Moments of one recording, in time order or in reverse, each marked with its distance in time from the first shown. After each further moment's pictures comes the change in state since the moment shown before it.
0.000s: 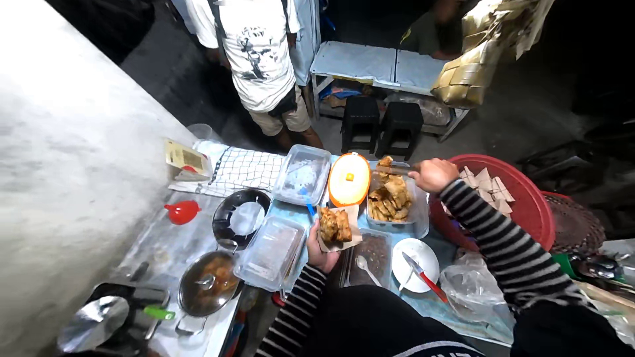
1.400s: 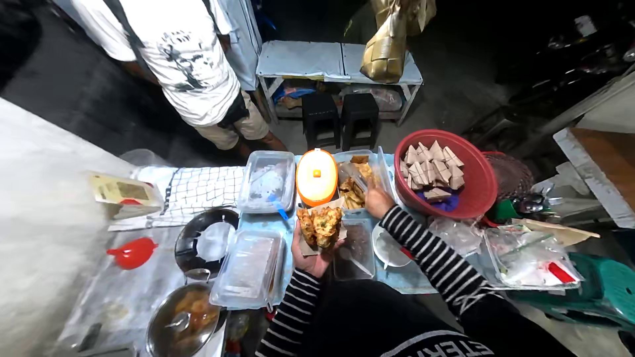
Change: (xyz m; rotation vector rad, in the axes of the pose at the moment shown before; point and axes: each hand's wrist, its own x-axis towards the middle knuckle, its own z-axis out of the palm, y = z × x) left_hand -0.013 -0.009 0.013 -0.206 -0.117 -0.312; right_hand -0.049 -0.043 0.114 0.315 -0.064 0.218
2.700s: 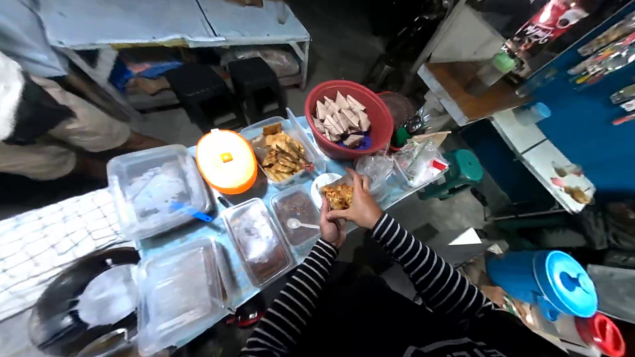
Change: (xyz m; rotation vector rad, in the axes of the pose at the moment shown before) left_hand -0.033 -0.169 -0.005 0.390 -0.119 -0.303; right_hand -0.206 0.048 0.025 0.500 0.316 0.298
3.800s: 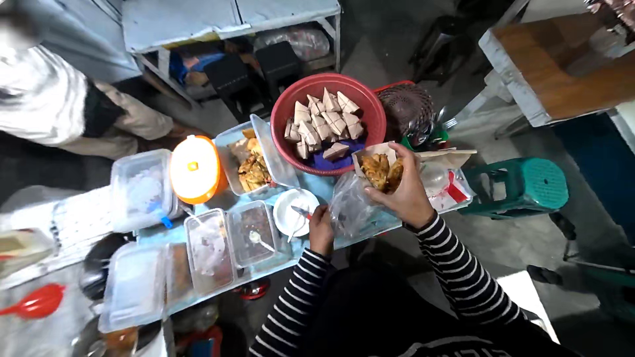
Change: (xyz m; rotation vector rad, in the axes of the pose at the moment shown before) left_hand 0.103 -0.130 0.095 0.923 0.495 0.109; right_hand 0.137 0.189 -0.208 0.339 0.161 -0.391
